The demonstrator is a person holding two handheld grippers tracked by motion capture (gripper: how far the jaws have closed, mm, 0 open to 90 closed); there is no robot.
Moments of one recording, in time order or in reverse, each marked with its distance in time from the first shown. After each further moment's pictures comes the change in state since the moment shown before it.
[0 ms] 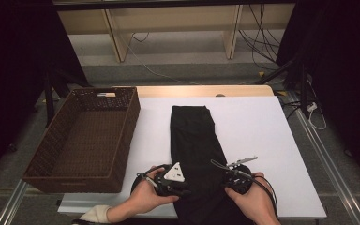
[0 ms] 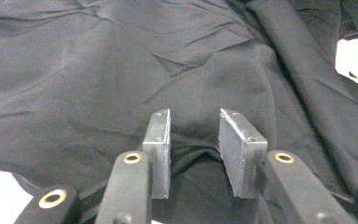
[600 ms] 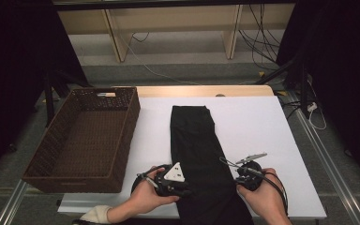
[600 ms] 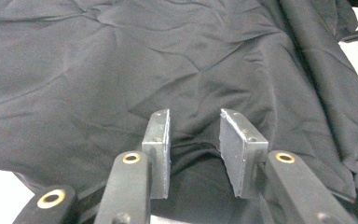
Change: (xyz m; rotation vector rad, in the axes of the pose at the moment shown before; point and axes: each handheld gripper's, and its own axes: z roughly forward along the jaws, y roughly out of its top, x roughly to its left) left arm -0.002 0.001 0.000 -0.014 0.001 -0.001; right arm -0.020 0.000 -0.020 -0.022 -0.106 -0.049
